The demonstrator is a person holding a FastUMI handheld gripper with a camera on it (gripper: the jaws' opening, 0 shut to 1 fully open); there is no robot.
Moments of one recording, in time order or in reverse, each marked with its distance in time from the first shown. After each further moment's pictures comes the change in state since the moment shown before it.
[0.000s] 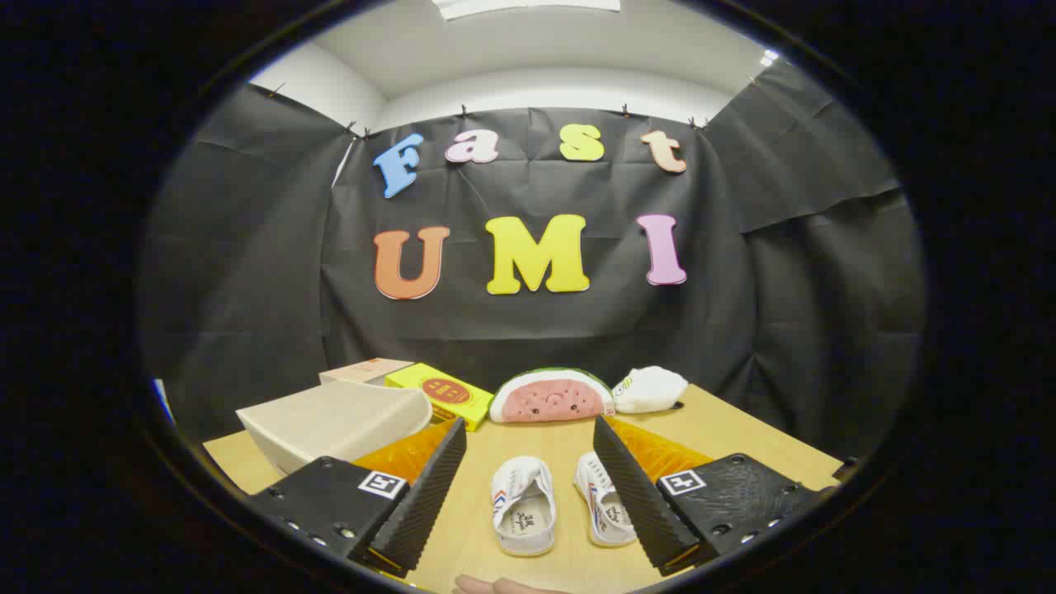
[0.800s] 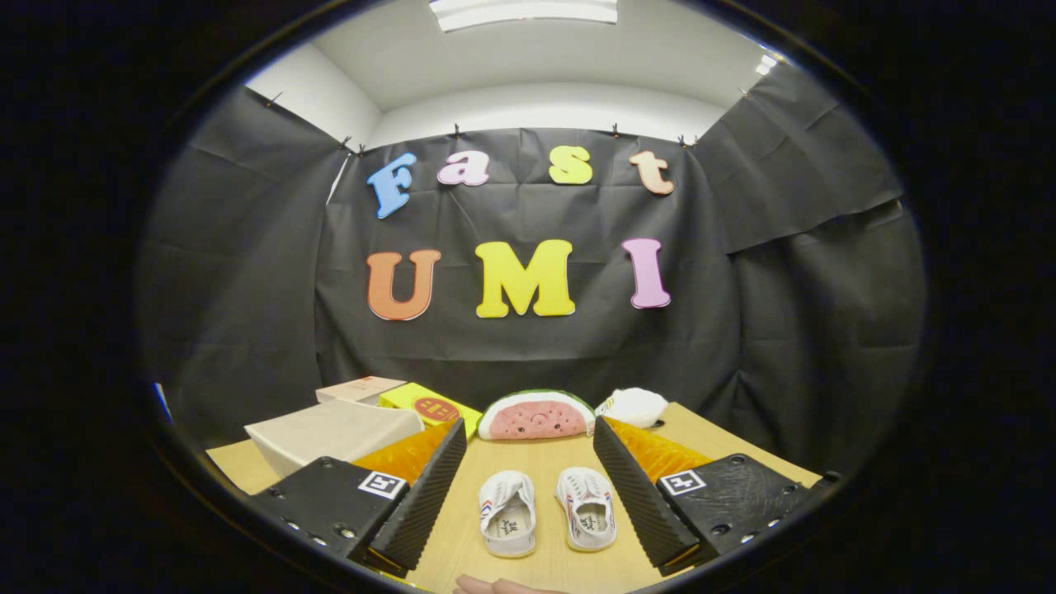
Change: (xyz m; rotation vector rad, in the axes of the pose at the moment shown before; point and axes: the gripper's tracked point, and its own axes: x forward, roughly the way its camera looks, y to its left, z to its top) arm -0.026 -0.016 0.036 -0.002 -0.061 -0.024
